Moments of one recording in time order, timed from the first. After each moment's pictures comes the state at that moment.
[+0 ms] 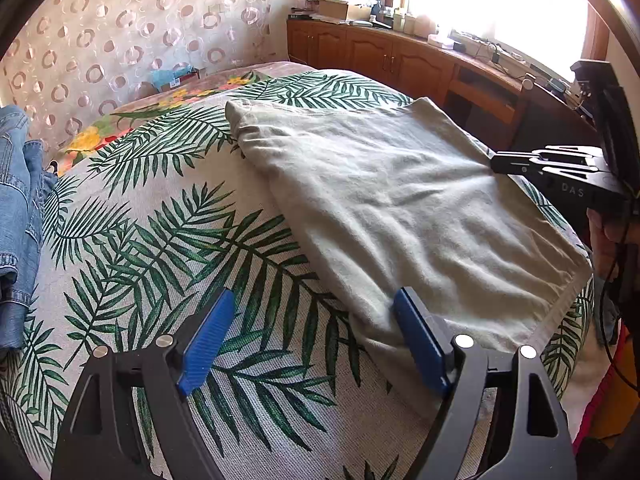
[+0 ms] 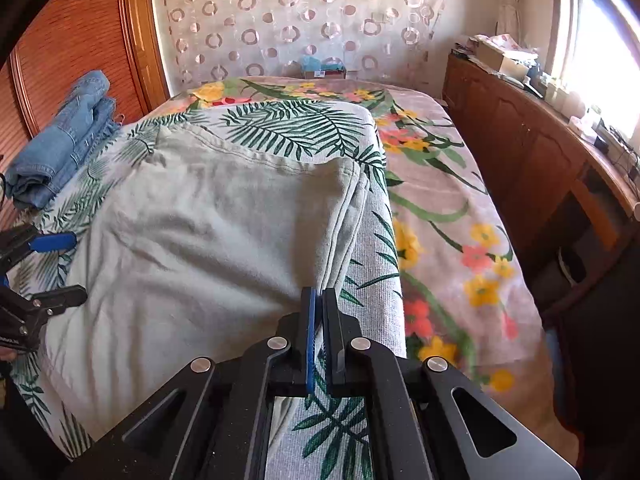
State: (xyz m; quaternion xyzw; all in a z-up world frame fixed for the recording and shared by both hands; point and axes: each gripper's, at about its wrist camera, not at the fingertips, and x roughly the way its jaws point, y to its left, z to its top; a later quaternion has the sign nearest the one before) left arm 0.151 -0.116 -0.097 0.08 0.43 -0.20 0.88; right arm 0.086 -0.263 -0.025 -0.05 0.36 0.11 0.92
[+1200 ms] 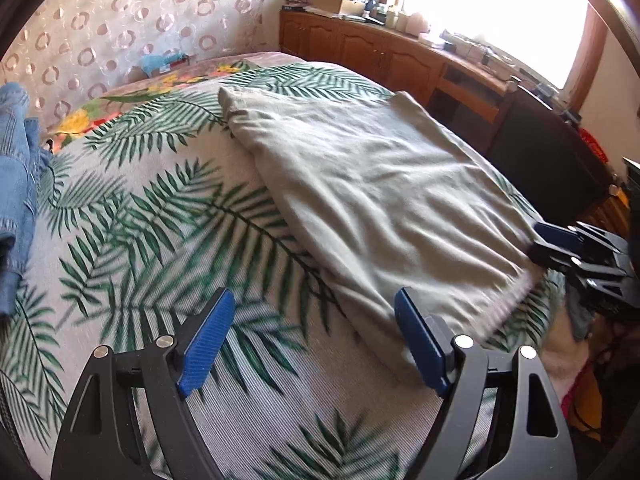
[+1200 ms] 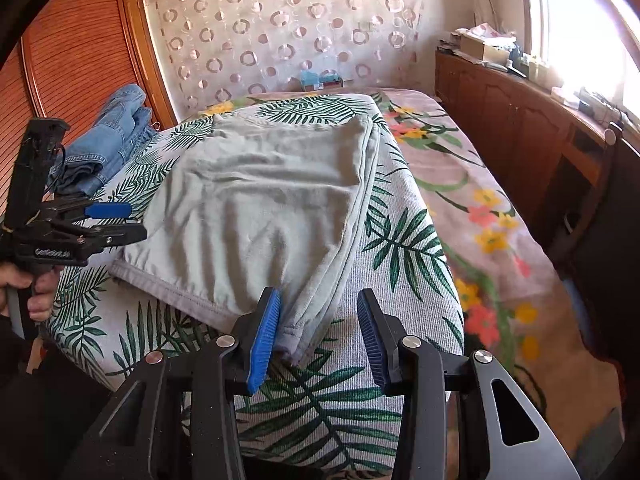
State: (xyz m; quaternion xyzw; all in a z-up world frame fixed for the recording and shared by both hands) left arm 0.123 -0.107 -0.089 0.05 0.45 -0.22 0.86; right arm -0.038 -0.269 -0.040 0.01 0.34 0.11 0.93
